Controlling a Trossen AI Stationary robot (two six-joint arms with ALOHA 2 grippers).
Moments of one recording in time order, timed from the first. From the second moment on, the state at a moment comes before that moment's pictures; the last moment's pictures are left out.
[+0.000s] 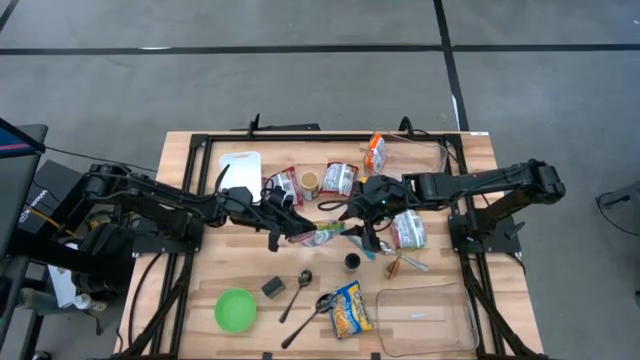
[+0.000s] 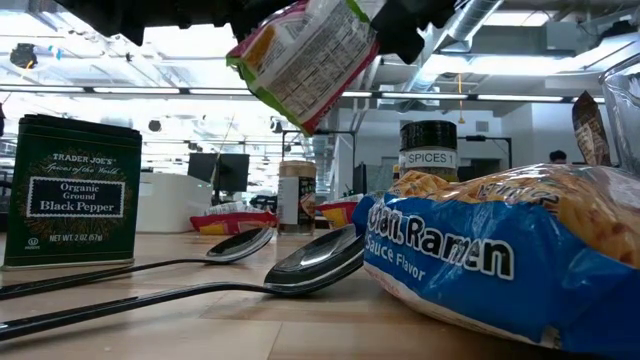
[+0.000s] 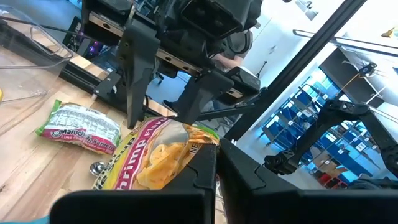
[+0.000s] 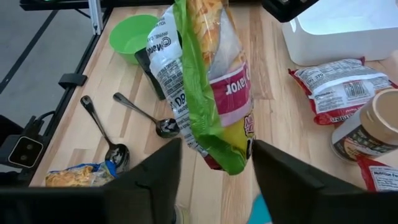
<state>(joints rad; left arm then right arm) -0.10 1.32 0.62 0.72 0.06 -0.63 0.07 1.42 1.16 -0.42 -0.10 0.05</state>
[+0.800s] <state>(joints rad) -0.10 1.32 0.62 0.72 0.06 -0.63 0.07 1.42 1.16 -0.42 -0.10 0.06</state>
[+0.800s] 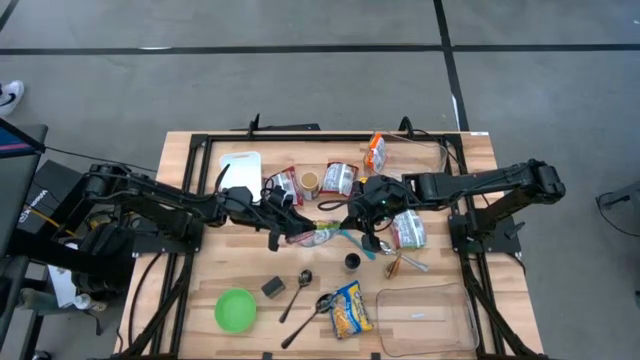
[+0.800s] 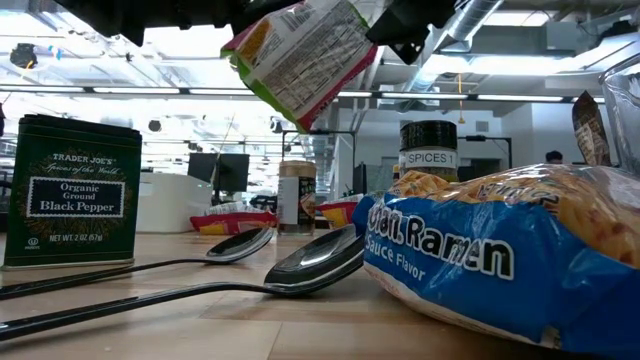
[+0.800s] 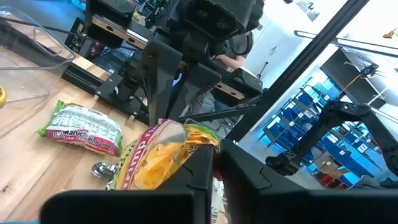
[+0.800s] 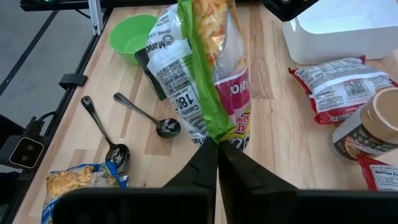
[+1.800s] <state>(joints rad) 0.05 1.16 0.62 0.59 0.10 -0.63 0.07 1.40 1.29 -0.70 0.02 0.09</state>
